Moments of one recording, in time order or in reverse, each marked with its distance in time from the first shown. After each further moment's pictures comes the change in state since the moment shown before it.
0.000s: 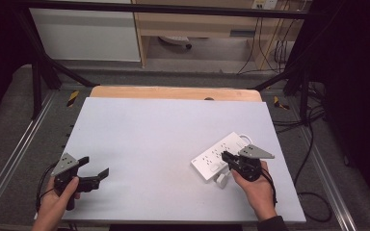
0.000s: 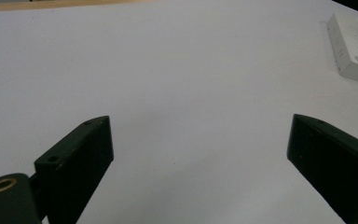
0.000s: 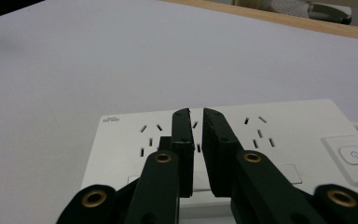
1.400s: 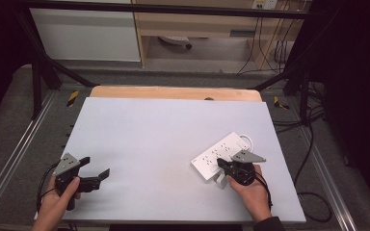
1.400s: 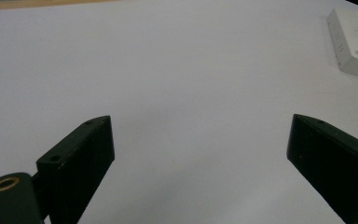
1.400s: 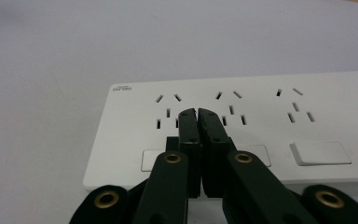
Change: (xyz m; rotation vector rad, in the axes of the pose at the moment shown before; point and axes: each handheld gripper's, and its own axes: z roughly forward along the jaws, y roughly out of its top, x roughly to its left) left arm -0.001 0.000 0.001 0.012 -0.001 0.012; right arm 0.010 -0.017 0.014 0.065 0.032 -0.017
